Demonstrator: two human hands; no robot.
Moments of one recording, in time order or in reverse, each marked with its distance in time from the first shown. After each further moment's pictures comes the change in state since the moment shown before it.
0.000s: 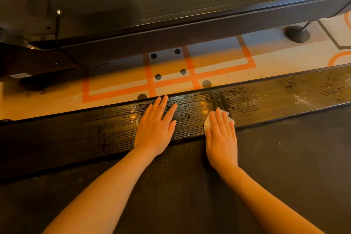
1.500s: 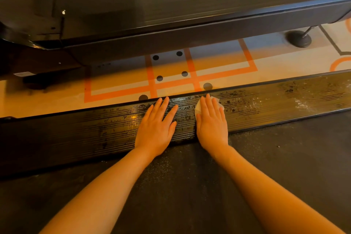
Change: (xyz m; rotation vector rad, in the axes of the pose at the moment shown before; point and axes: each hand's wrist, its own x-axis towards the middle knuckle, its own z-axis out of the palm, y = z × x) left_hand 0.000 -0.001 -0.001 -0.012 0.014 -0.005; right_hand 0.053 -0.029 -0.011 -0.082 -0.068 -0.013
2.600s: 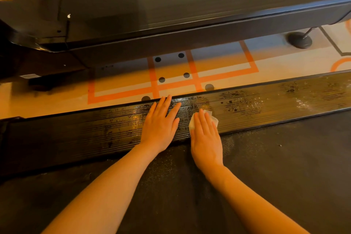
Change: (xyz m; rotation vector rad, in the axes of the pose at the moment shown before) left_hand 0.003 0.001 -0.008 -0.089 0.002 -0.022; right_hand -0.045 -0.021 0.022 -0.007 0.075 -0.072
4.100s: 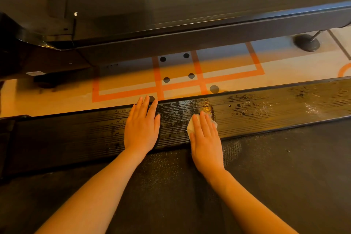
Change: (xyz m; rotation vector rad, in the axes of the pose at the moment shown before) left_hand -0.016 -0.049 -0.010 -0.018 0.069 -0.251; right_hand 0.003 -0.015 -0.002 0.128 -0.064 -0.041
